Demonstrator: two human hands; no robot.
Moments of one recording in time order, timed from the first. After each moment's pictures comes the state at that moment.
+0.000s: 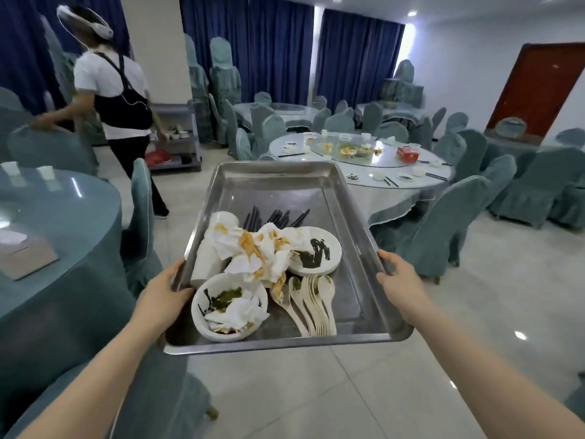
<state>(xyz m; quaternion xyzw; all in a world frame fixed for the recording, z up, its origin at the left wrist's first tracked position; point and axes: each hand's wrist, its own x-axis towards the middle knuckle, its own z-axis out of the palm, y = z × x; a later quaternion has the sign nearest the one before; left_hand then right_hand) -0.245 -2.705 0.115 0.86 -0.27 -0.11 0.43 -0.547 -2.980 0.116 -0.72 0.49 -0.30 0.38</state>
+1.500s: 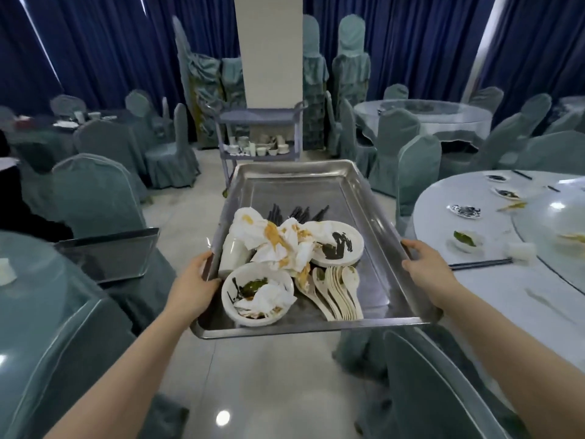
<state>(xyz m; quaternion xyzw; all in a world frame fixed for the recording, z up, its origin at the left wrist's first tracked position) 0.683 -3.433 0.100 0.90 -0.11 -0.02 0.43 0.512 -3.814 0.105 -0.82 0.35 -0.18 0.41</state>
